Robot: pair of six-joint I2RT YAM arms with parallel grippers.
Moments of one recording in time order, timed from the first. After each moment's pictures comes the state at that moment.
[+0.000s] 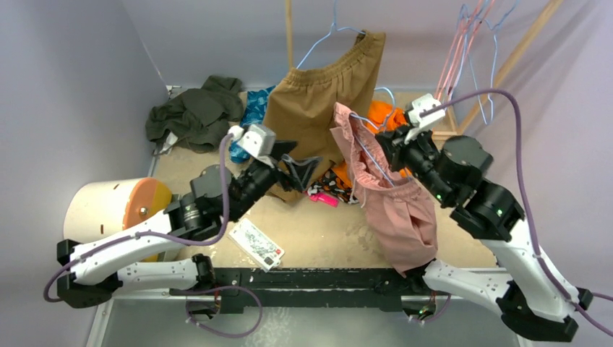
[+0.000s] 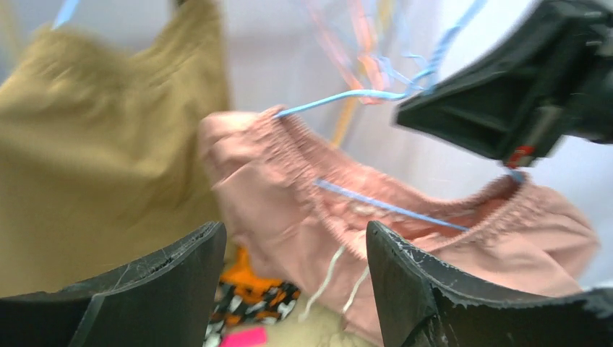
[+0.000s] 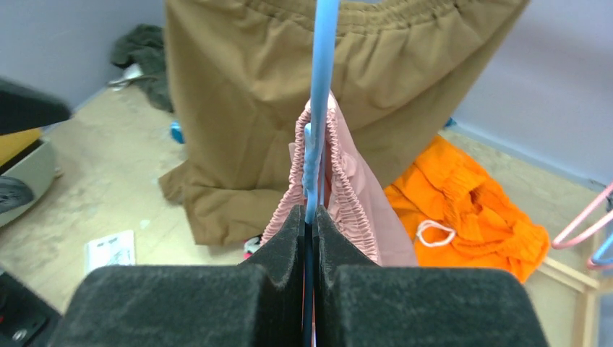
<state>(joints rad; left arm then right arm) -1.18 0.90 1.06 -0.03 -0.53 -0.23 0.79 0.91 1.42 -0.64 0.34 0.01</state>
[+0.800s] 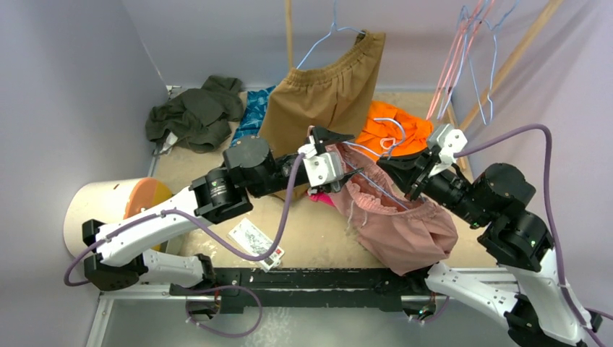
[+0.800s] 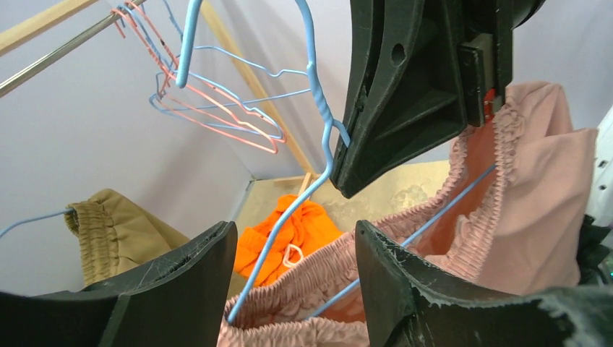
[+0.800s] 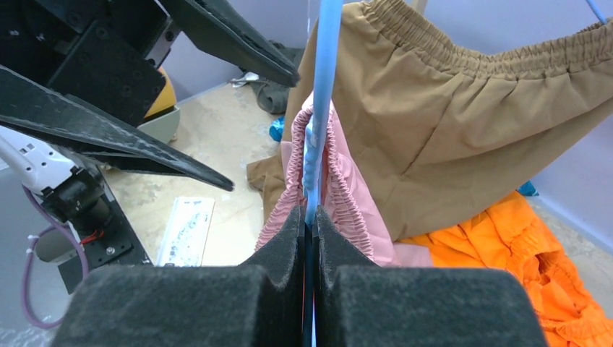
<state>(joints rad) -1.18 1.22 1.44 -0.09 0.10 0.43 0.79 0.72 1.37 -0.66 -0.04 -0.04</state>
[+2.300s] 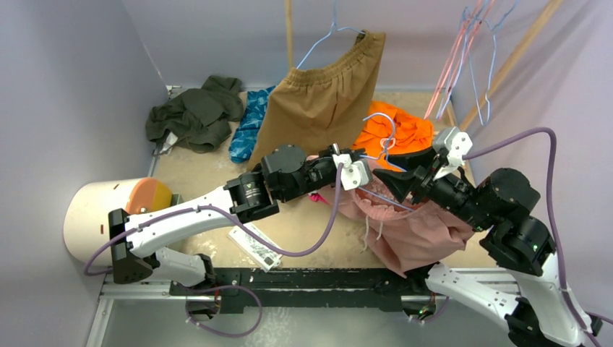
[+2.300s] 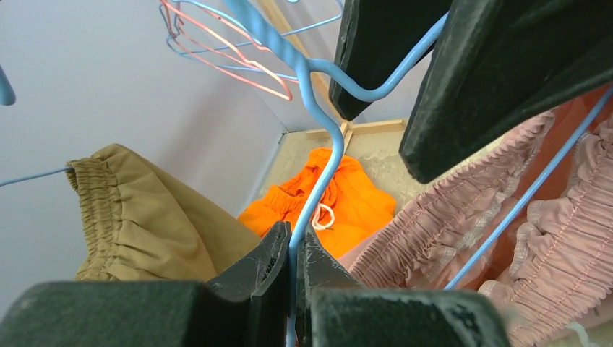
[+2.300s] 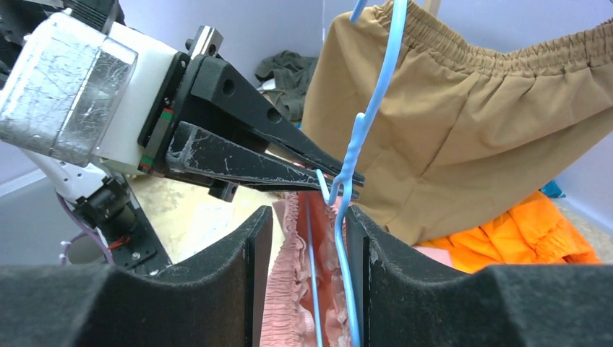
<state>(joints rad) -1.19 1.35 1.36 0.02 -0.06 0.55 0.78 0.69 1.34 -0.65 -0.07 0.01</state>
